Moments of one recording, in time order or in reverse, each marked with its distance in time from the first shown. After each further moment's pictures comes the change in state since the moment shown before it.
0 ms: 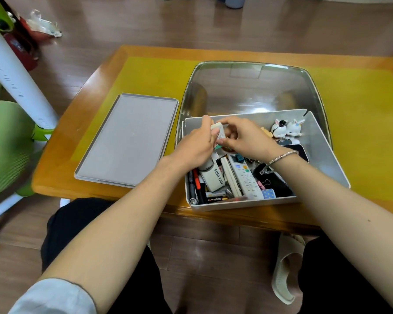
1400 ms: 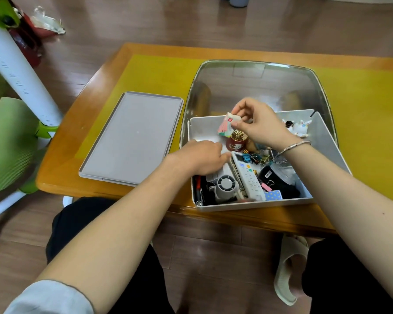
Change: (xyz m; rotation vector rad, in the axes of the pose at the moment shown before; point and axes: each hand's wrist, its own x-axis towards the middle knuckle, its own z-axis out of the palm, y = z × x) left_hand -0.002 -0.006 0.004 0.503 -0.313 0.028; right_hand 0.017 0.003 -0.013 0.222 0.180 0.051
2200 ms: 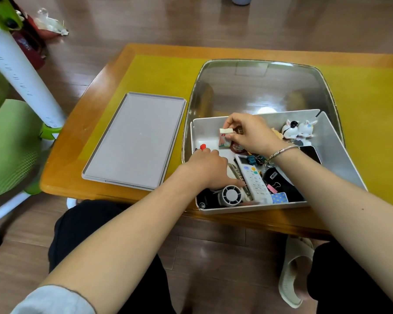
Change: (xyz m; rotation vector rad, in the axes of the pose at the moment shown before) left_hand -0.013 0.019 0.008 0.202 -0.136 -0.035; right_hand 0.006 0.018 0.021 -0.369 -0.123 -0.047
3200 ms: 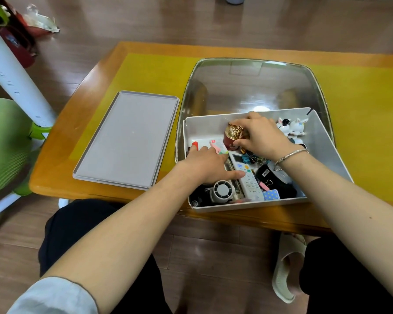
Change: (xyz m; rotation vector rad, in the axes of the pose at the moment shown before) left_hand 0.016 0.004 0.005 -0.068 -0.031 0.016; right_hand -0.021 0.016 -0.019 -0.380 -0.074 0.068
